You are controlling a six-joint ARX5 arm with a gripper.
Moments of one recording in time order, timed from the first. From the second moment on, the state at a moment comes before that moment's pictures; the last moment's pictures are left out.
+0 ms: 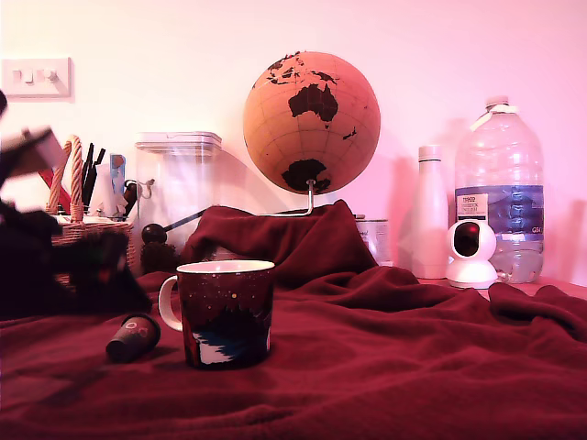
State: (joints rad) arm -0.41 1.56 0.30 0.77 0.07 -0.11
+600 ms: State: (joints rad) arm -0.41 1.72 0.36 0.79 0.08 -0.10
